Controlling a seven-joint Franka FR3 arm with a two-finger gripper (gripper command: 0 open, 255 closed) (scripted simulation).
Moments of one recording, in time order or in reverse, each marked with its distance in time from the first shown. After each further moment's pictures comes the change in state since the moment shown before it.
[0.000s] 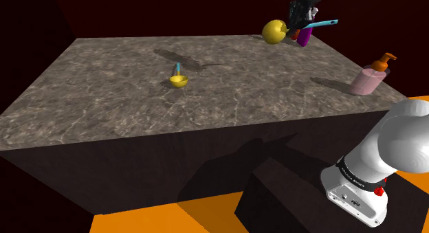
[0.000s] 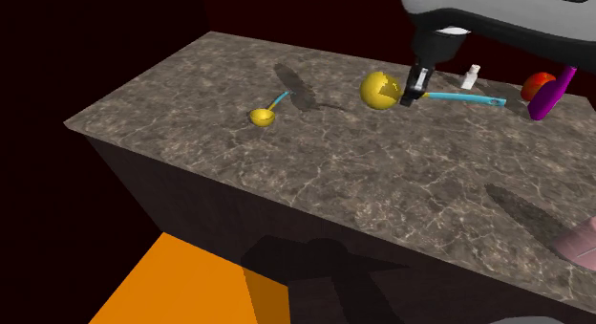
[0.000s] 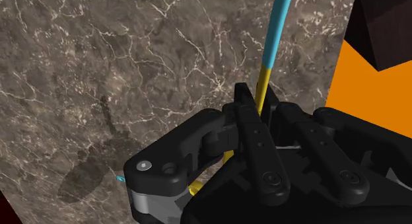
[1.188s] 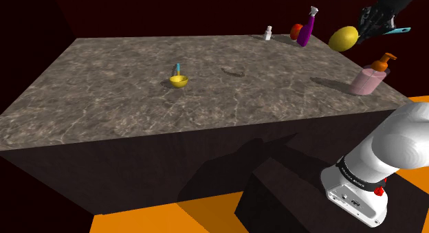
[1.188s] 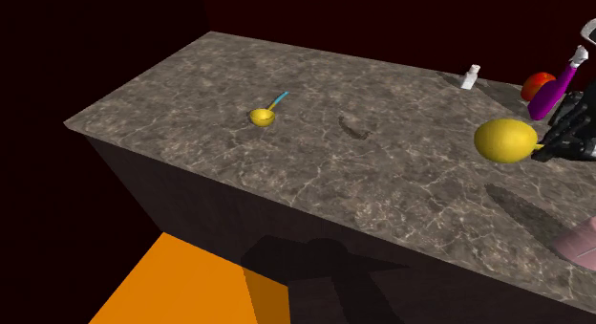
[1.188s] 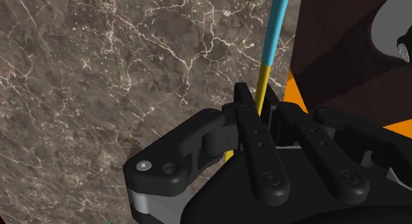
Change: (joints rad) arm -0.172 -0.426 -0.249 -0.197 -0.185 -0.196 -0.325
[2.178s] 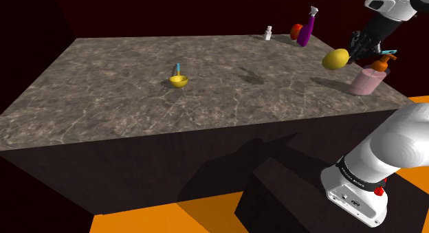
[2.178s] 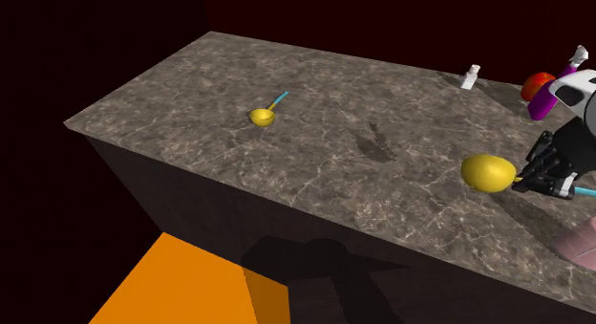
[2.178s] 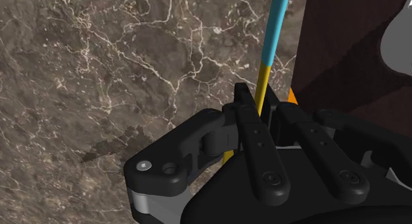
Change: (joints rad) arm -0.043 -0.073 -0.059 -0.215 -0.063 0.142 -0.012
